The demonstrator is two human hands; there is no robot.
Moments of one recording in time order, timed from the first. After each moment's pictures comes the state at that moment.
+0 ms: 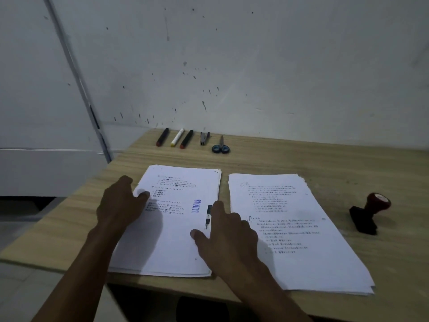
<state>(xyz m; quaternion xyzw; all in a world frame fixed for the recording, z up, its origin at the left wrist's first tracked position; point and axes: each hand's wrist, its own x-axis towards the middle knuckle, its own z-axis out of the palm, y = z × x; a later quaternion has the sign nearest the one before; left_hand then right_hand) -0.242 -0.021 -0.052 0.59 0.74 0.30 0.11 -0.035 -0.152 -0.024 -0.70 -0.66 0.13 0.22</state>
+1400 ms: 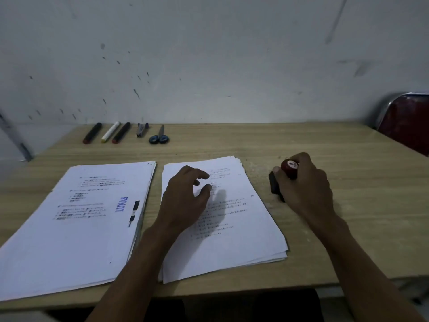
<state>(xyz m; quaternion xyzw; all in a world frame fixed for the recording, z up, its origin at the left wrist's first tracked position) 0.006 -0.072 -0.061 0.80 0.38 0.44 0.16 0.218 -0.178 -0.011 -0.80 -0.43 0.01 0.41</state>
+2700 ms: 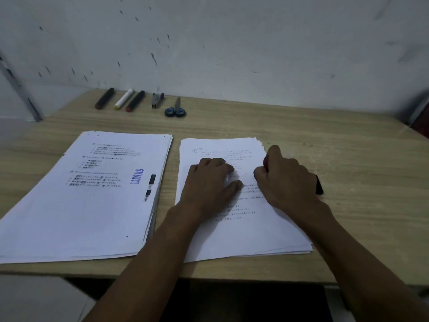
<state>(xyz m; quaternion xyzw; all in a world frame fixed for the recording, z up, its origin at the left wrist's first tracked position) 0.008 -0.070 -0.078 0.86 0.43 0.26 0.10 0.163 -0.132 -0.038 -0.79 -0.58 -0.09 0.18</state>
